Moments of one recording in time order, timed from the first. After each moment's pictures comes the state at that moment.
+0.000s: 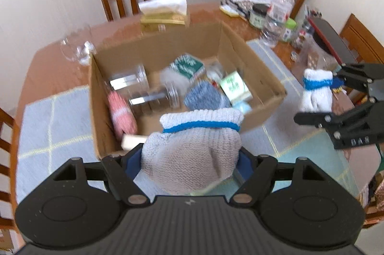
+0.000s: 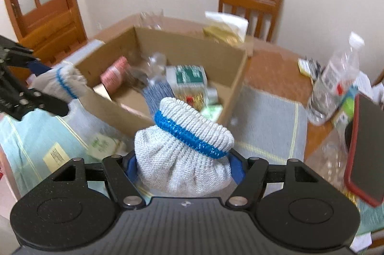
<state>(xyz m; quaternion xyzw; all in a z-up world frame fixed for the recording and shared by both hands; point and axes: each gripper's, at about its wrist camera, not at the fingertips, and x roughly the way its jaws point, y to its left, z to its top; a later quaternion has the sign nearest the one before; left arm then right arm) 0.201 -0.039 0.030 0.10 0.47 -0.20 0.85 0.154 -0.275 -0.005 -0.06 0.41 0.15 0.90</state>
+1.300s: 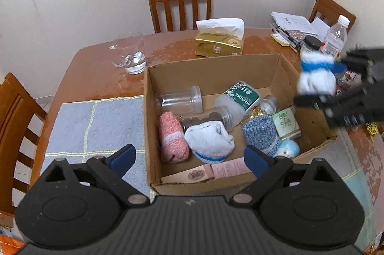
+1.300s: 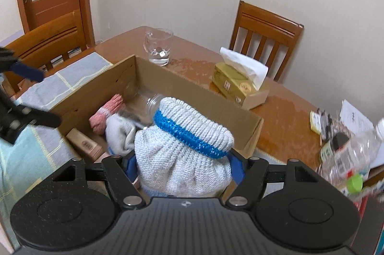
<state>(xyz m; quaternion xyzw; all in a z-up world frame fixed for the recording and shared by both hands) 0.230 -0.002 0.029 0.07 0.44 -0.10 0.89 0.257 -0.233 0.016 -0.13 0.39 0.17 0.90</state>
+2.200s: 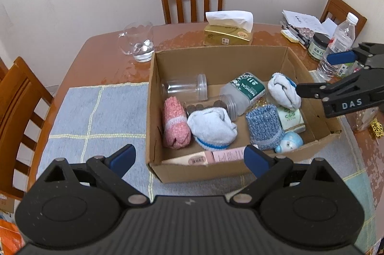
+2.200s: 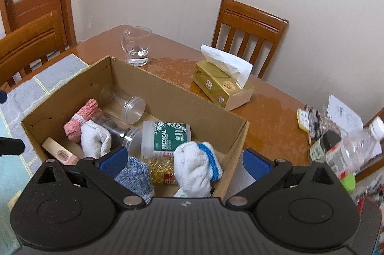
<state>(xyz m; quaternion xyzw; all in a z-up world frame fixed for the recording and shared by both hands) 0.213 -0.007 0.020 0.05 0.45 -0.06 0.89 0.271 -0.236 0.005 -0.12 0.39 0.12 0.90</state>
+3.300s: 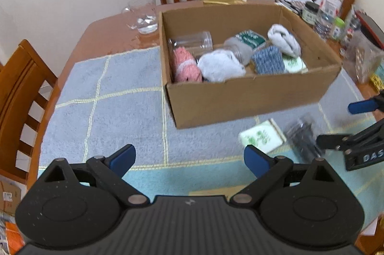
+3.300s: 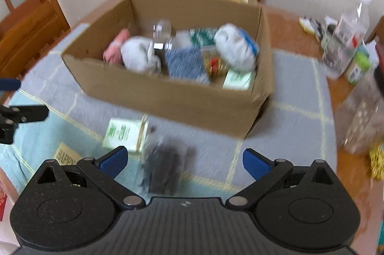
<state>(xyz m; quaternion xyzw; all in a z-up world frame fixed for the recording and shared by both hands) 0.149 0.031 -0.027 0.09 0.46 -0.09 0.88 0.146 -0.202 -0.060 -0.01 0.48 0.07 0.87</state>
